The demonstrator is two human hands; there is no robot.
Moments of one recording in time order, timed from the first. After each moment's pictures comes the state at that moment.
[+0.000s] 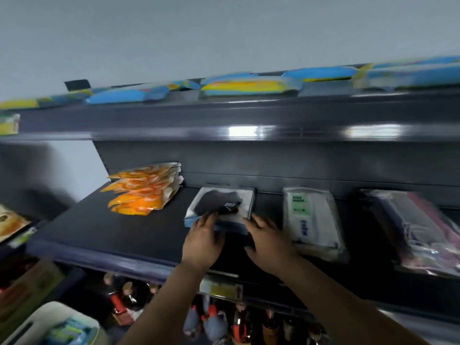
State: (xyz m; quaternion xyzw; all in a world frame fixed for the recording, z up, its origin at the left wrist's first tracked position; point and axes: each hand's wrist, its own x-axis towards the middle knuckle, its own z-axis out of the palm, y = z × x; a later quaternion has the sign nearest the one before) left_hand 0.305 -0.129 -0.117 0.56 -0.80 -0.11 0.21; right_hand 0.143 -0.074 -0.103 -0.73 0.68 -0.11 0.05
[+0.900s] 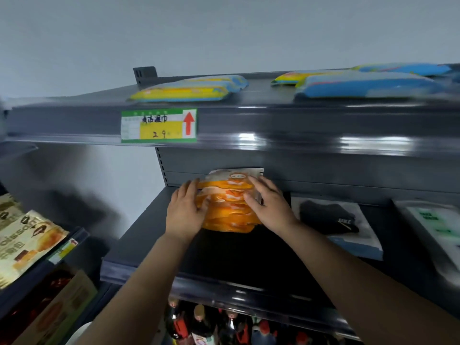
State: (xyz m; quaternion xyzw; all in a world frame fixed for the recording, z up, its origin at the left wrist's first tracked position) left_hand 0.578 -0.315 -0.071 0.56 -0.76 -0.12 0.31; right_hand 0.386 -0.263 -0.055 -0.65 0.67 -0.33 0.13
